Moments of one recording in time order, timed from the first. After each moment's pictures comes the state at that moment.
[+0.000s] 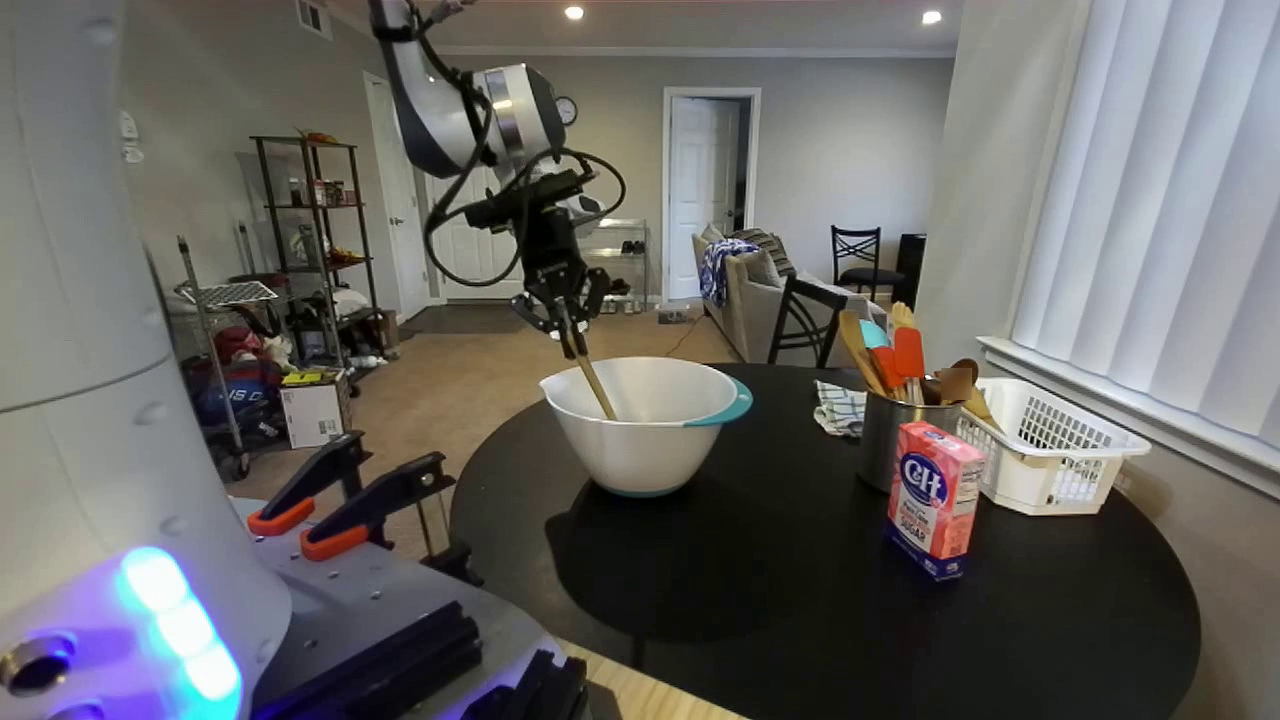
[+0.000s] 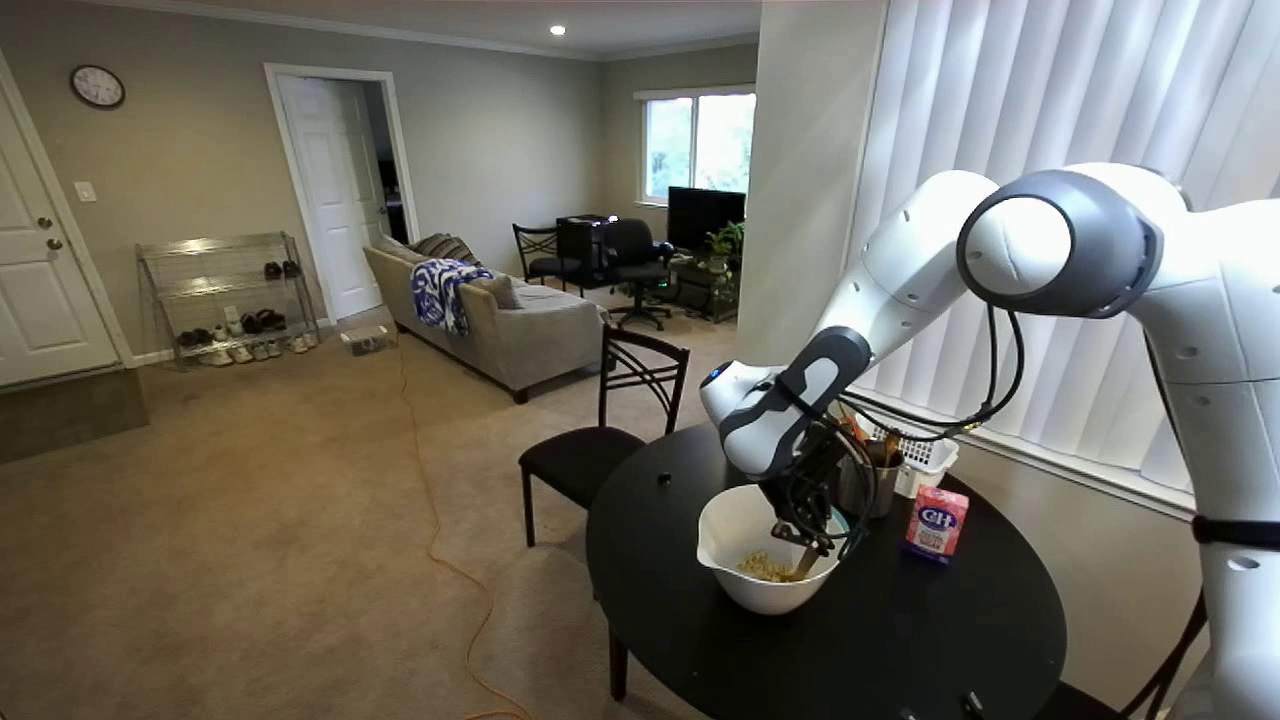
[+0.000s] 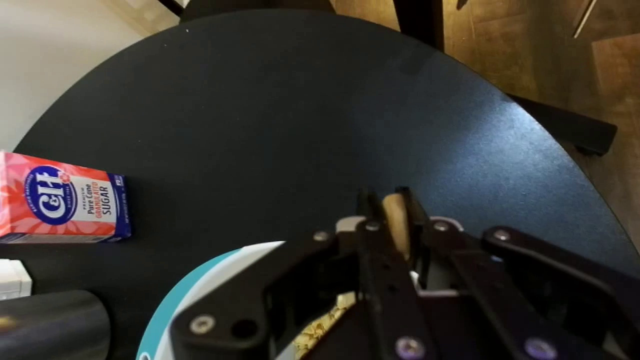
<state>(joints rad) 0.28 0.52 0.01 -2.05 -0.43 2.03 0.25</state>
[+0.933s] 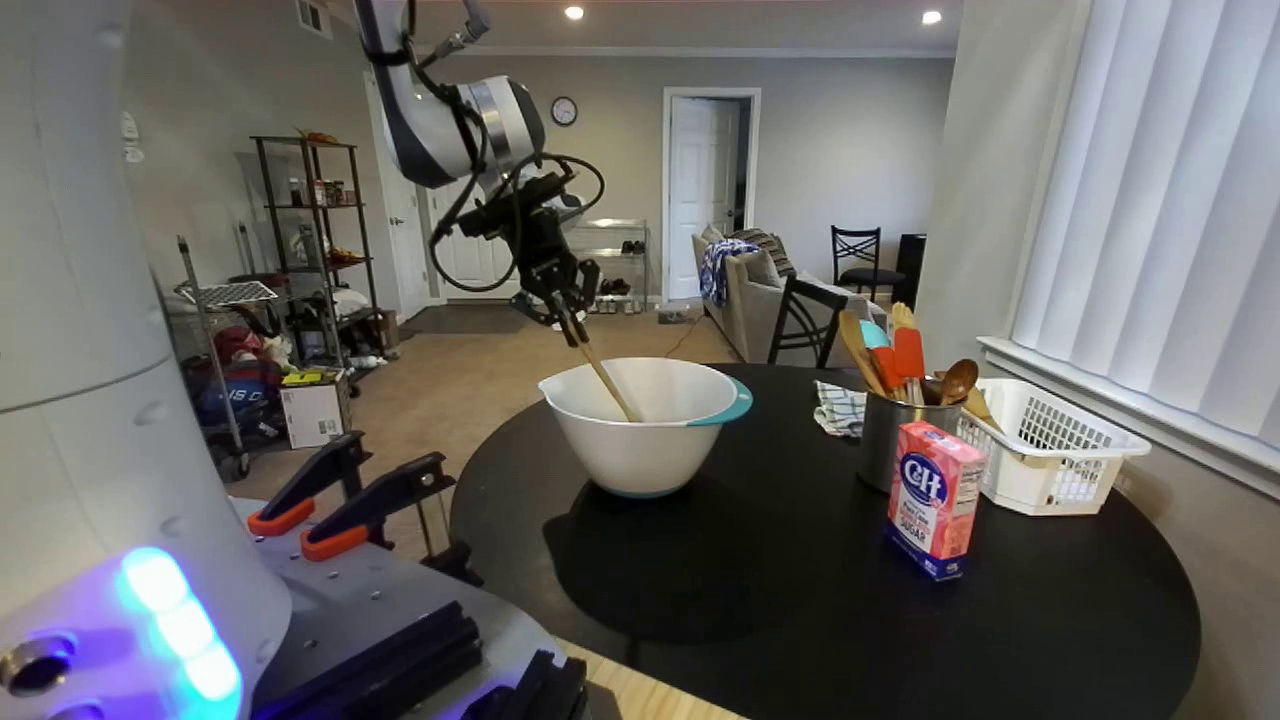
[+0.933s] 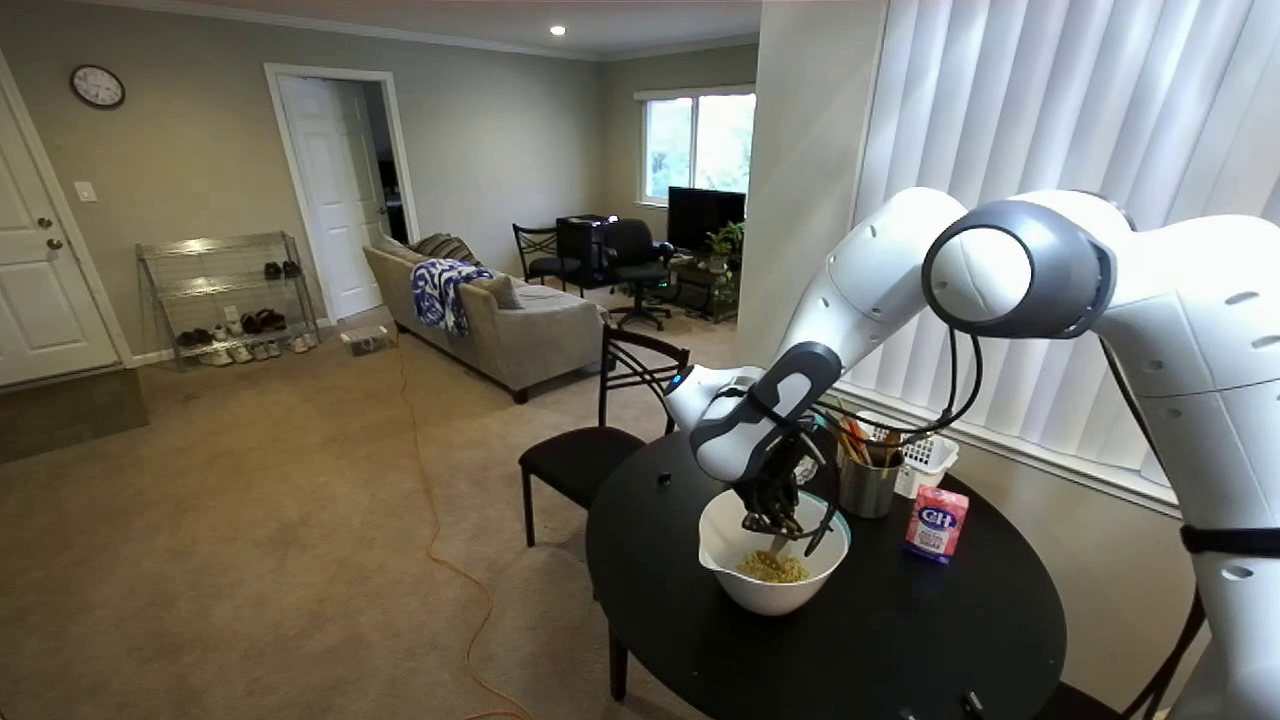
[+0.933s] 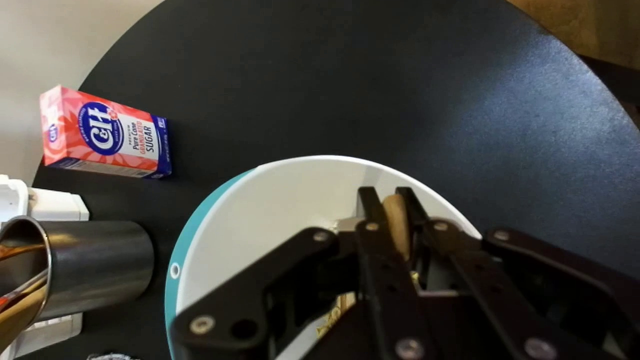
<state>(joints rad) 0.35 0.61 0.01 -1.90 -0.53 2.00 0.34</state>
